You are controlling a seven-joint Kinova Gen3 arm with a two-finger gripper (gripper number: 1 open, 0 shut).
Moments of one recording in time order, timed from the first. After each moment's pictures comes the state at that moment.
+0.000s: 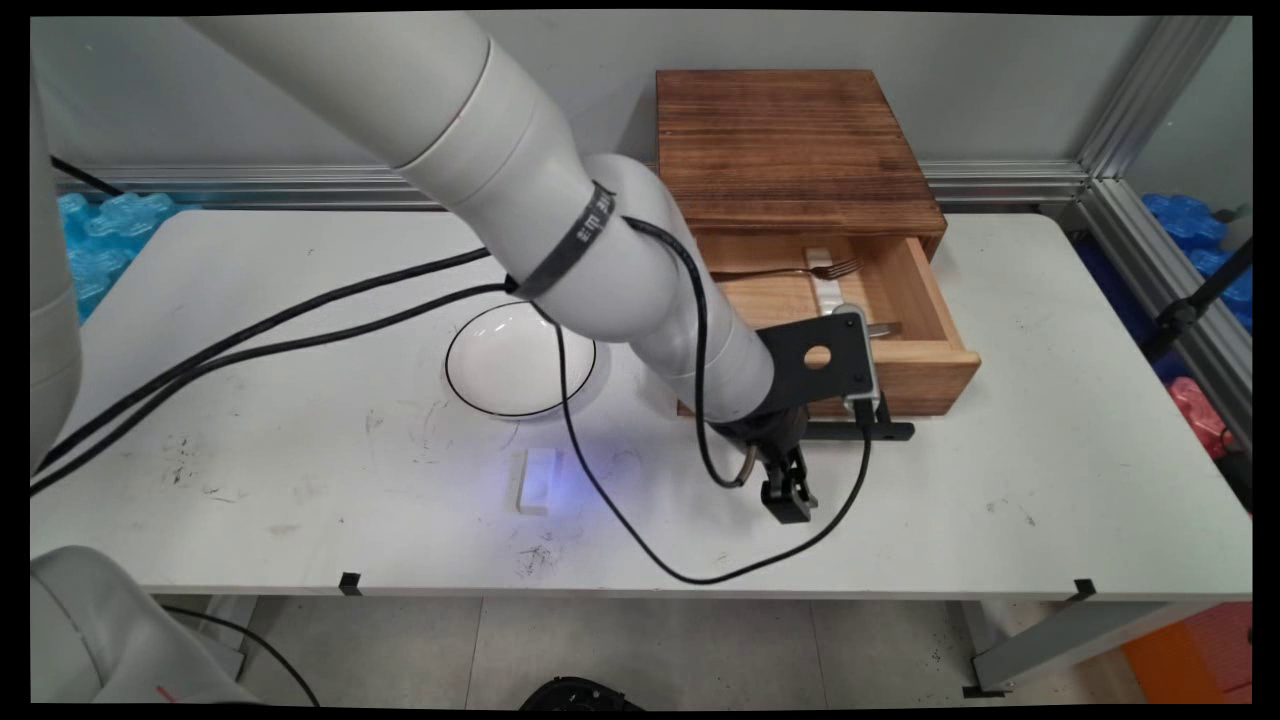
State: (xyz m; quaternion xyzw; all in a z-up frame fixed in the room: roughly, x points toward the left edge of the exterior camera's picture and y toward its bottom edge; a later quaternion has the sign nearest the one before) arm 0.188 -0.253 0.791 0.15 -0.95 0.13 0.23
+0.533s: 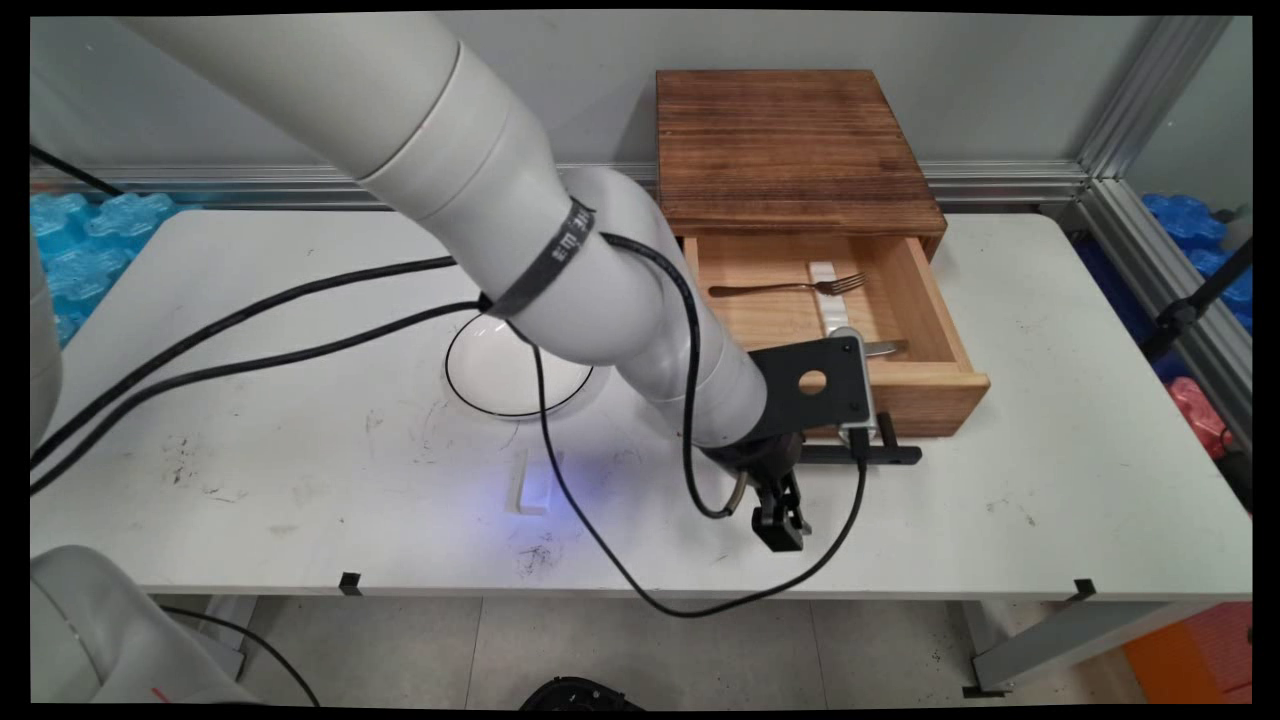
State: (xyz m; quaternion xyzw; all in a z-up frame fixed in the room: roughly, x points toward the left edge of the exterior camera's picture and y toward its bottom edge) arm 0.187 -0.229 0.795 0.15 -0.95 0.12 0.23
